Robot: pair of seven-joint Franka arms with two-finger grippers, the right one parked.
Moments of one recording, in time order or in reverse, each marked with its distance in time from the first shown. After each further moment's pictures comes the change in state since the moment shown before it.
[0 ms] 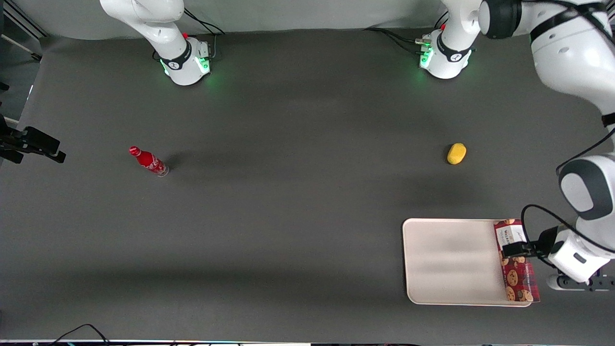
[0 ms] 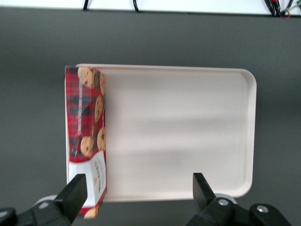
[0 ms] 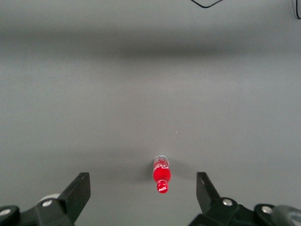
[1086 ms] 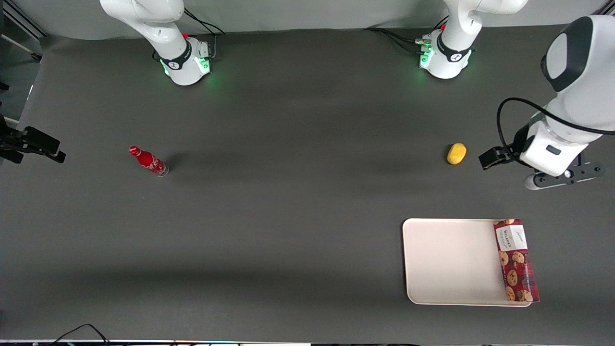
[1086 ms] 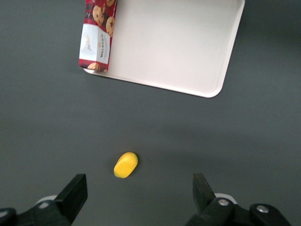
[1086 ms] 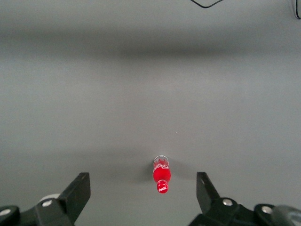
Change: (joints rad) arm -0.107 -0.609 -0.180 -0.482 0.374 -0.208 -0.503
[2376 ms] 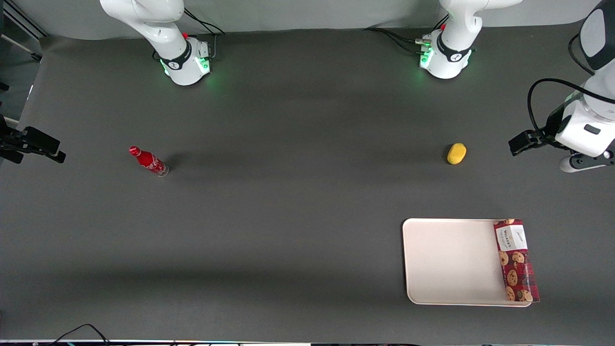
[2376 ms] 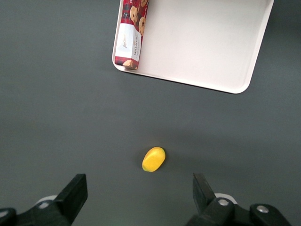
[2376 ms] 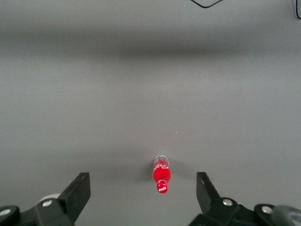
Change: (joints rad) arm 0.382 -0.093 -0.317 -0.051 0.067 -0.033 0.060
